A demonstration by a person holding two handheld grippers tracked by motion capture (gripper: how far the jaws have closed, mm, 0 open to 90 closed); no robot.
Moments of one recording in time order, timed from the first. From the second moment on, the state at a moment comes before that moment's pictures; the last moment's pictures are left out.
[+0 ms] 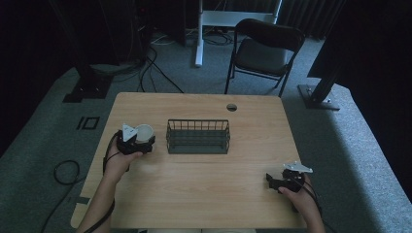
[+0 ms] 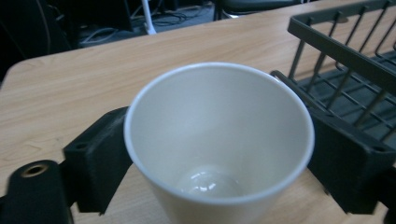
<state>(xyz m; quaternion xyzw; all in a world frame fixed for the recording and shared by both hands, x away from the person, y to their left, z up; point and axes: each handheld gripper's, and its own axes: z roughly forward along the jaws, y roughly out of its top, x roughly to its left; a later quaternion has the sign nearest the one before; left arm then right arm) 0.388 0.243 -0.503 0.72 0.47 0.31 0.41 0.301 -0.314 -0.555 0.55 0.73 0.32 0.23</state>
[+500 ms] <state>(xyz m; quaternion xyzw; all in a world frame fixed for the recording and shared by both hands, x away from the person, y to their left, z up) 0.388 0.242 -0.496 0.72 0.46 0.31 0.41 0.301 -0.314 -0.555 0.55 0.73 0.32 0.23</state>
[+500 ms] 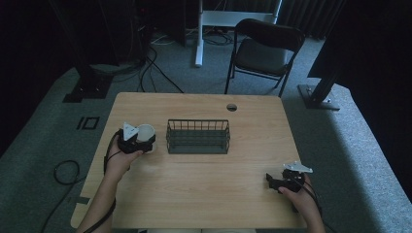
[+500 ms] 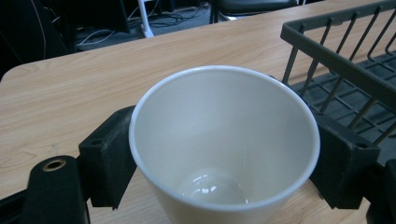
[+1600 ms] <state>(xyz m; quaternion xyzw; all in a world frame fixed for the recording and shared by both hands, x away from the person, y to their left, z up) 0.390 0.211 -0.380 0.71 0.40 0.35 0.46 0.301 -0.314 -0.555 0.55 0.73 0.32 0.23</state>
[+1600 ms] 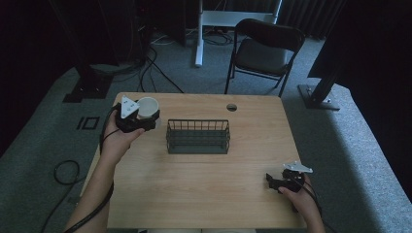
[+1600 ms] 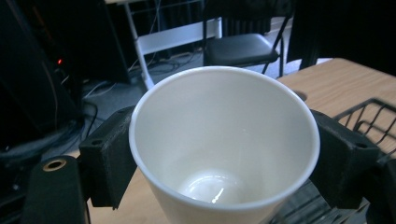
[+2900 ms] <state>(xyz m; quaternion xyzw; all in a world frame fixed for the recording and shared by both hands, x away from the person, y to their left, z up) 0.411 0.075 -0.399 0.76 0.31 0.26 0.51 0.301 -0.314 -0.555 0.55 0.73 0.32 0.23</state>
